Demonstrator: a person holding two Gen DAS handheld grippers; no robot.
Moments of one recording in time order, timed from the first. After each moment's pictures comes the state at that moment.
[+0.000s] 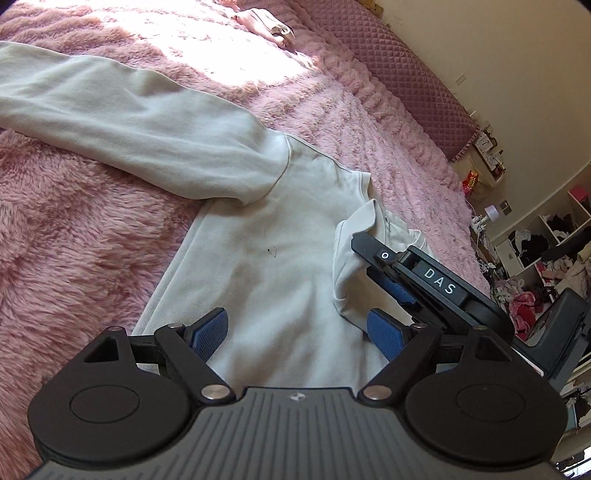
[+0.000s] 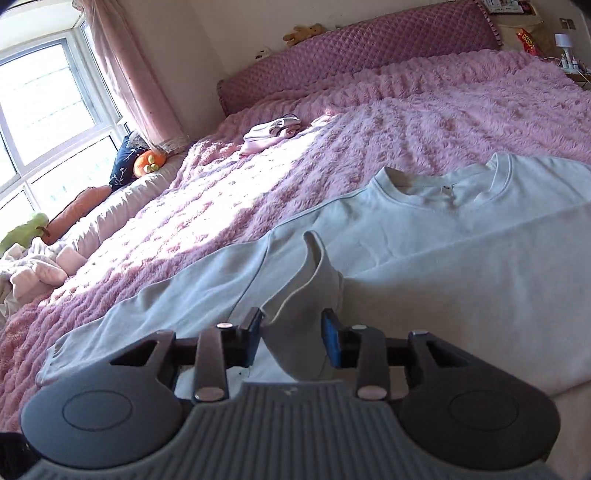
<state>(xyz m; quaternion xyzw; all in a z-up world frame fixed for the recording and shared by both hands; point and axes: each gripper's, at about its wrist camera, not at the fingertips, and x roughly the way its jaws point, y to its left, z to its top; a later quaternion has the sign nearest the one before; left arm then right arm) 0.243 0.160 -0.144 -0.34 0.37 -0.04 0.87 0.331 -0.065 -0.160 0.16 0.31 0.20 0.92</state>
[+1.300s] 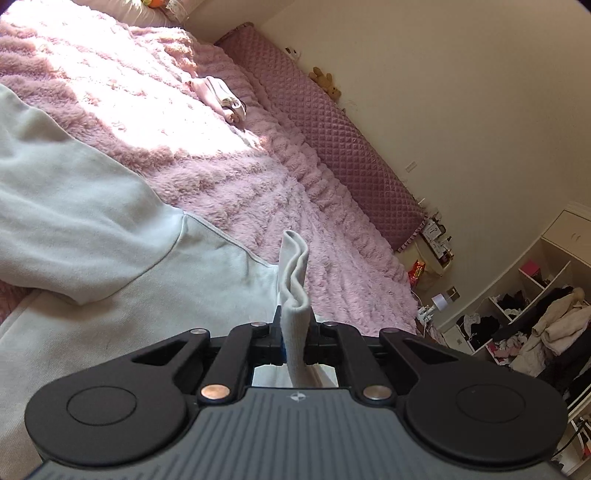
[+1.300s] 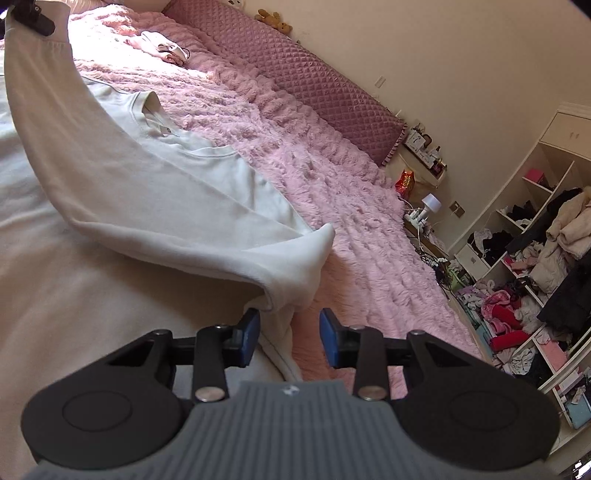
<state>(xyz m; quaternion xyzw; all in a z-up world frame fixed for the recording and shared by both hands) 0.306 0.114 -0.139 -0.39 0.18 -0.06 0.90 0.288 -0.257 -0.191 -0.31 0.26 -0.06 0.91</state>
